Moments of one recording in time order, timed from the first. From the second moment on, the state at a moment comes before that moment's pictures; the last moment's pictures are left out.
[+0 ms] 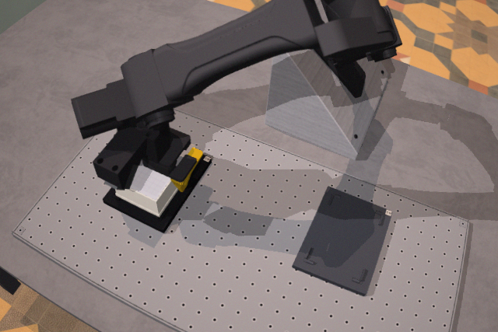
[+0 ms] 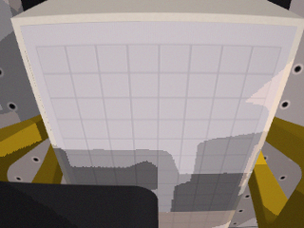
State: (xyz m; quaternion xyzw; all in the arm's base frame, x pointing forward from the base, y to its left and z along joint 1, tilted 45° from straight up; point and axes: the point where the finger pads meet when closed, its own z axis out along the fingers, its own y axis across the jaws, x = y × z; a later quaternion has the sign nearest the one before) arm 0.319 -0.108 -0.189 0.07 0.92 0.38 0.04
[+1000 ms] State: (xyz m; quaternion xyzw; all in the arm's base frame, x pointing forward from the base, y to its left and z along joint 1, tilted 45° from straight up) arm 0.319 -0.110 -0.190 0.07 0.92 0.38 0.04
